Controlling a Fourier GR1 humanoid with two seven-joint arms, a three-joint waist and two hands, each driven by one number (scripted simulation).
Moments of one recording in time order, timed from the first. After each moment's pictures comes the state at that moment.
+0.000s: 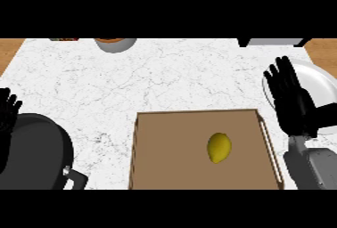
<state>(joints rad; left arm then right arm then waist) 0.09 0.57 0.00 -1.65 0.32 0.27 -0.09 -0.25 -0.29 0.07 -1.53 -0.43 -0.24 0.04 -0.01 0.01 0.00</state>
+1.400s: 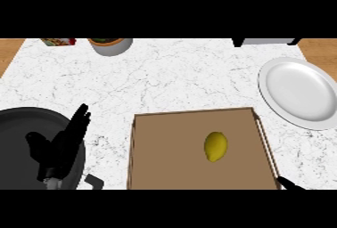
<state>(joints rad) 0.03 0.37 -0.25 -1.57 0.33 0.24 0.14 0.45 -0.52 0.18 -2.03 0.35 -0.72 0.33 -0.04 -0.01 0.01</state>
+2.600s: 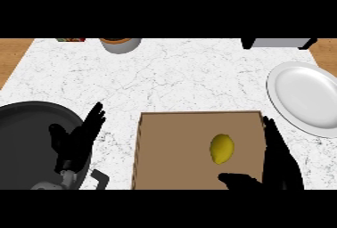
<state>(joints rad) -0.03 0.30 -0.27 -1.49 0.31 0.21 0.15 0.05 -0.25 0.50 -2.02 0.90 -0.21 1.14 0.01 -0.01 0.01</state>
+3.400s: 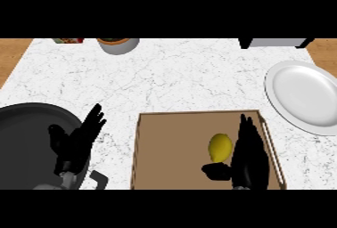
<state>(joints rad) -0.01 0.28 -0.25 -1.50 0.28 0.21 0.18 0.00 -0.03 0.48 -1.79 1.08 -0.13 1.13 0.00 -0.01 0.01</state>
